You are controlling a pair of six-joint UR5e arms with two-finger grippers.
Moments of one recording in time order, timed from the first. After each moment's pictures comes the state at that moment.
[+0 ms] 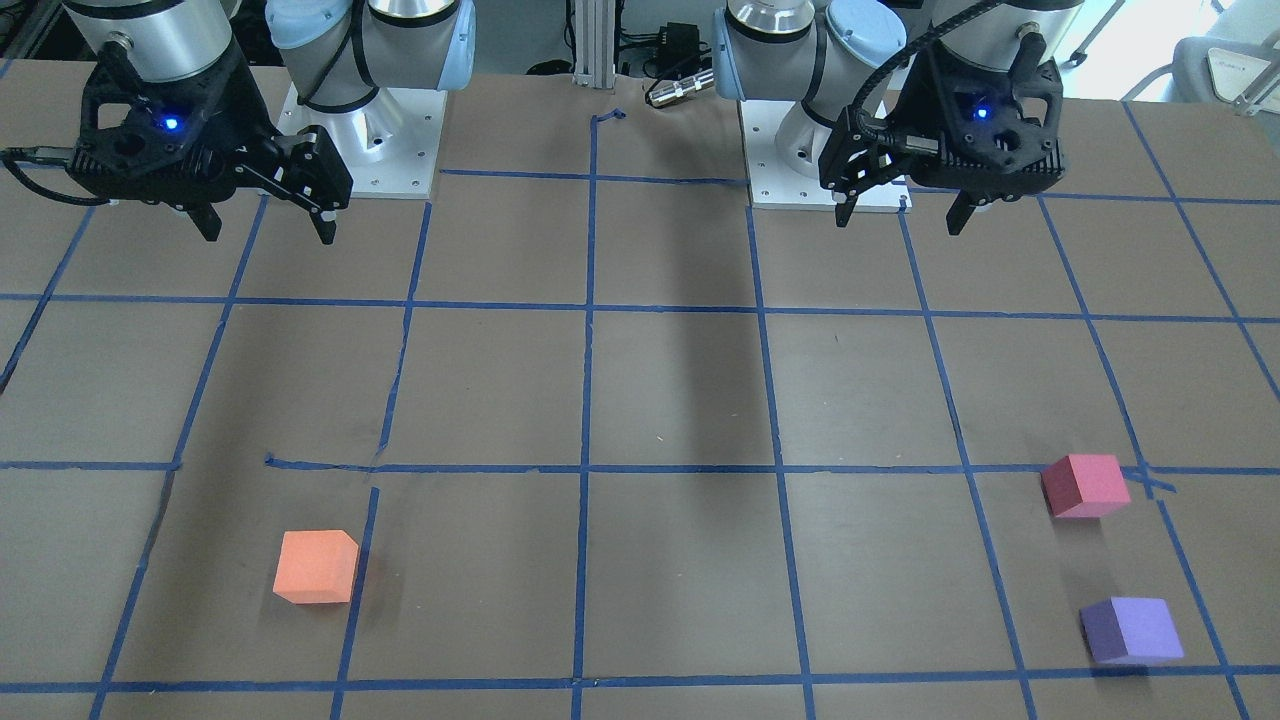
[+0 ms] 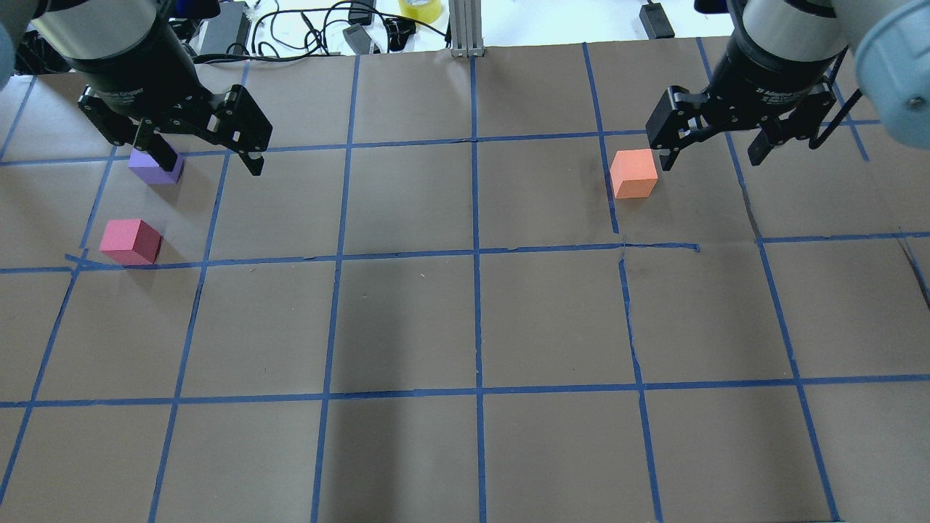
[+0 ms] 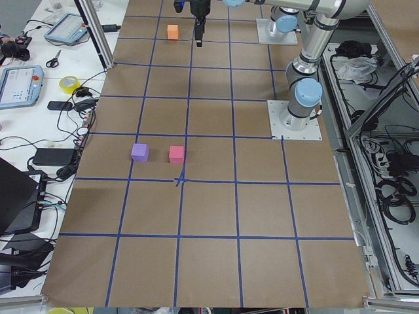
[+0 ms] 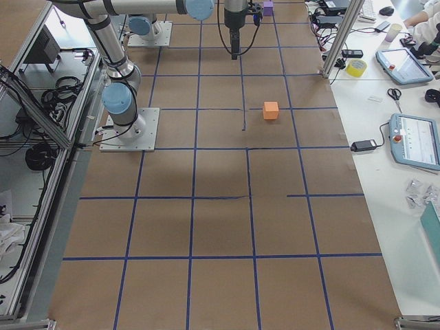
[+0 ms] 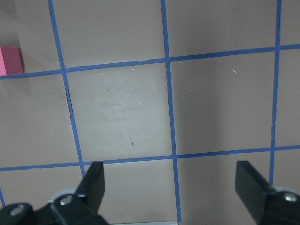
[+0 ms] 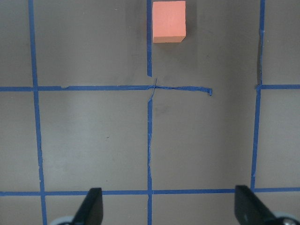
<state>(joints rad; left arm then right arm) -1.56 -1.55 -1.48 -1.69 1.61 0.09 1.55 -1.62 1.59 -1.57 -1.58 -0.02</state>
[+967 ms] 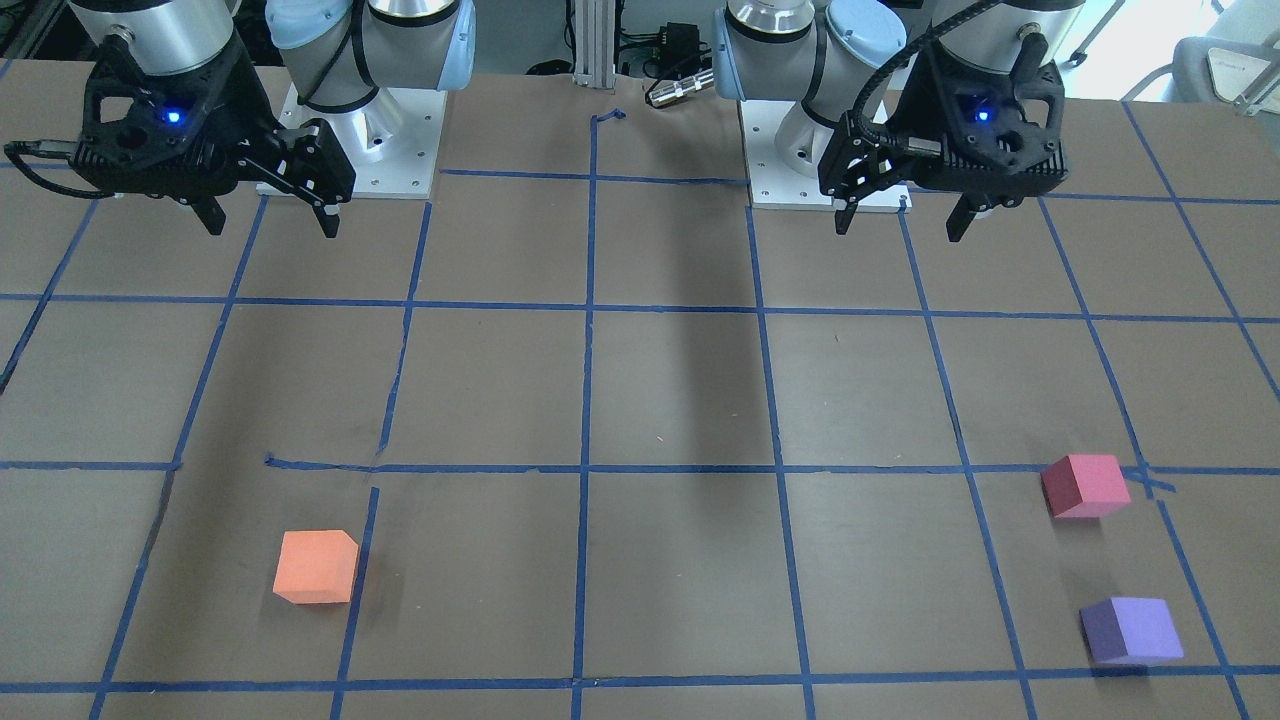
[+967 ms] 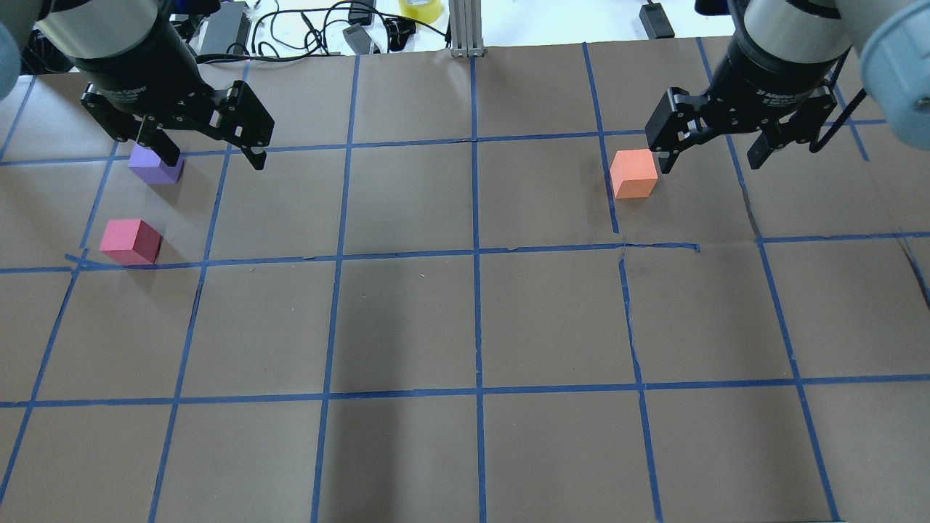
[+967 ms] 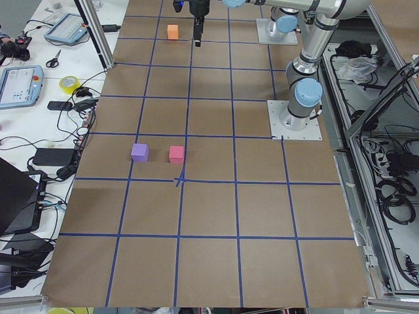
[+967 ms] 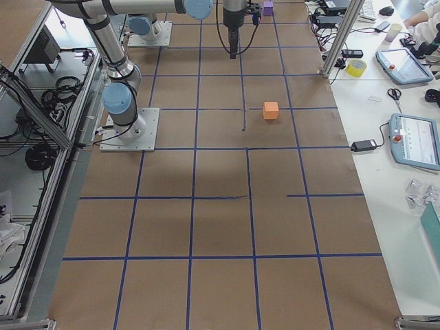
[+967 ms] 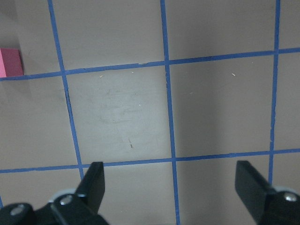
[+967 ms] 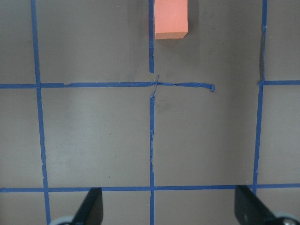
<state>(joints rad) -1.56 -1.55 -1.49 -1.64 1.60 0.08 1.55 -1.63 1.59 -1.56 -1.58 -0.02</state>
